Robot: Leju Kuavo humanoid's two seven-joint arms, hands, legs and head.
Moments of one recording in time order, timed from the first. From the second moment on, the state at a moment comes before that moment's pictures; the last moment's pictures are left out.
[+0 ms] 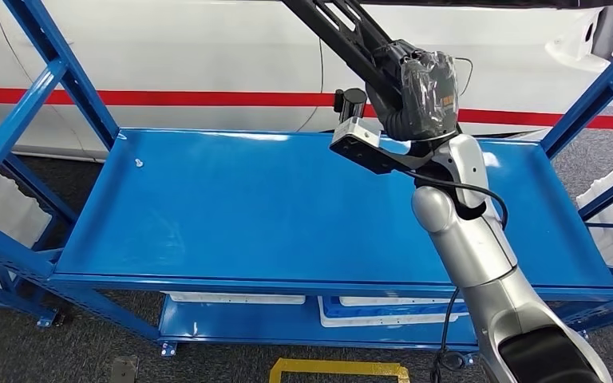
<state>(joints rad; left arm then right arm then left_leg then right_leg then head) -0.24 -0.13 0.61 -0.26 -0.53 0.14 -0.46 -0.68 -0.19 0.38 -1.55 0.82 -0.43 -0.11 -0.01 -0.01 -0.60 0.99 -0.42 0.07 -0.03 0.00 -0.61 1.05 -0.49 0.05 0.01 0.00</state>
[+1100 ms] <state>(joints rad) -0.21 -0.11 0.65 -0.26 -0.49 0.16 -0.44 -0.75 -0.07 0.42 -1.41 0.82 -0.49 -0.15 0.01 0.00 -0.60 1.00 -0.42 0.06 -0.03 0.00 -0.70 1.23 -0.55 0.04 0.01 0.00</state>
